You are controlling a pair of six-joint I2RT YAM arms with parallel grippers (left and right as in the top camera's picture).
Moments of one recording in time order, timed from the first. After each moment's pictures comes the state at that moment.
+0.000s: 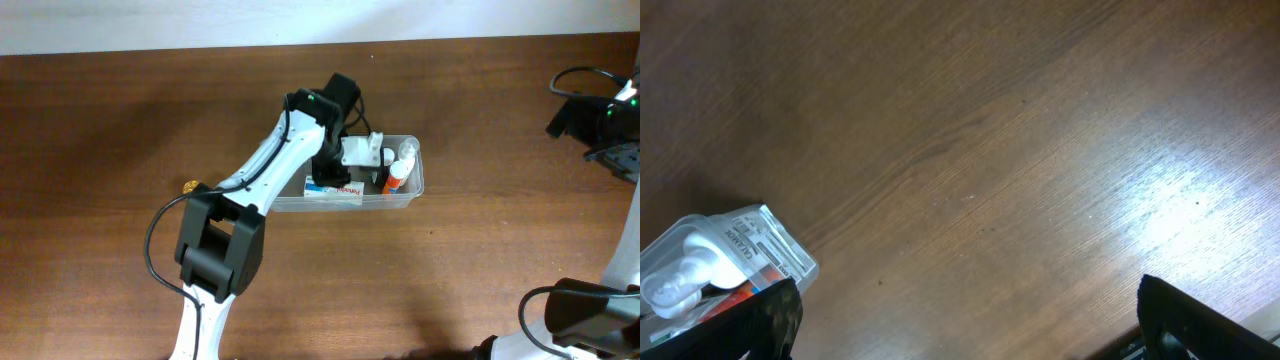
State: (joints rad) left arm -0.56 2.26 1.99 -1.14 0.18 1.02; right arm -0.38 1.75 2.06 -1.62 0.04 0.32
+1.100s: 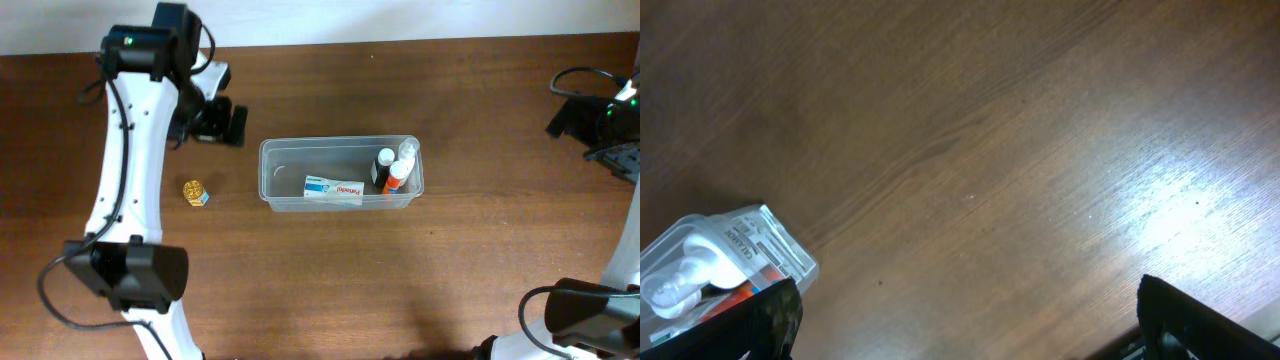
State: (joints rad) left arm -0.11 2.03 2.26 -1.69 0.08 0.07; right arm -0.38 1.75 2.06 -1.62 0.04 0.32
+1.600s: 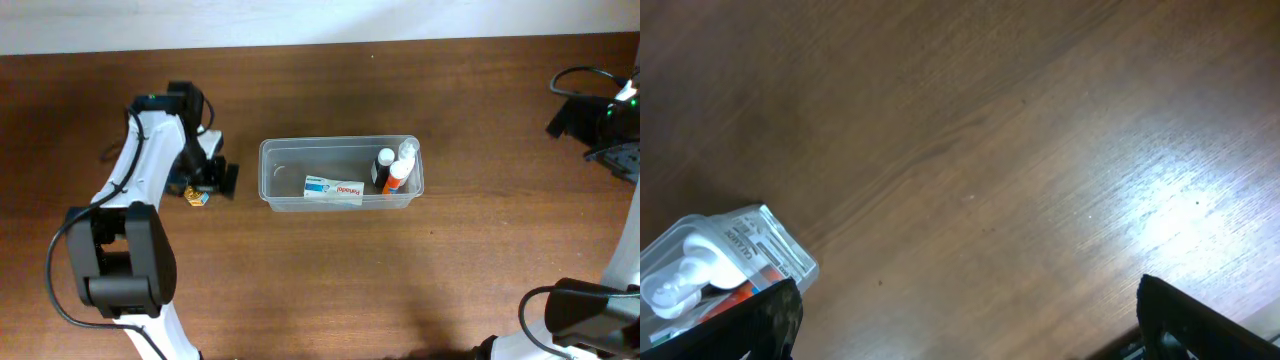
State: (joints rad) left arm -0.03 2.01 1.60 -1.26 0.01 0.09; right arm -0.38 1.75 2.06 -1.62 0.04 0.32
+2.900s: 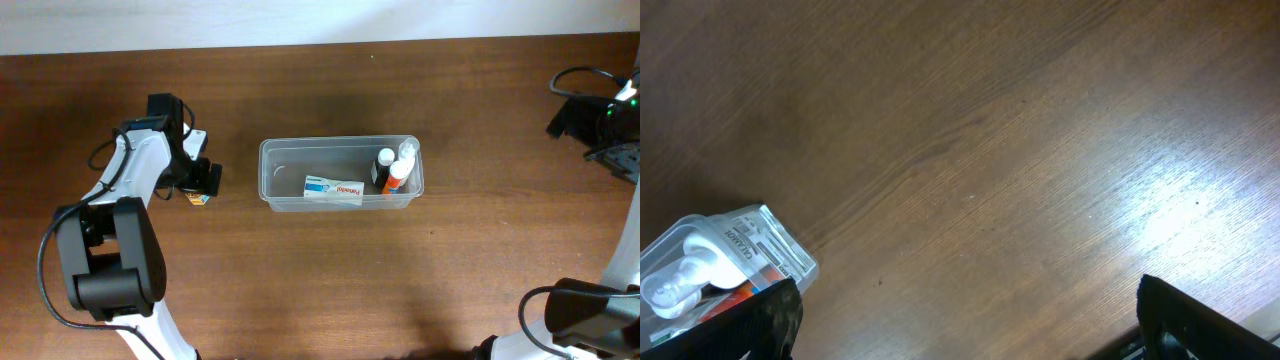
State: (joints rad) left arm 0.06 2.01 1.44 -0.91 -0.05 0.23; right arm -0.38 1.75 2.06 -1.62 0.04 0.32
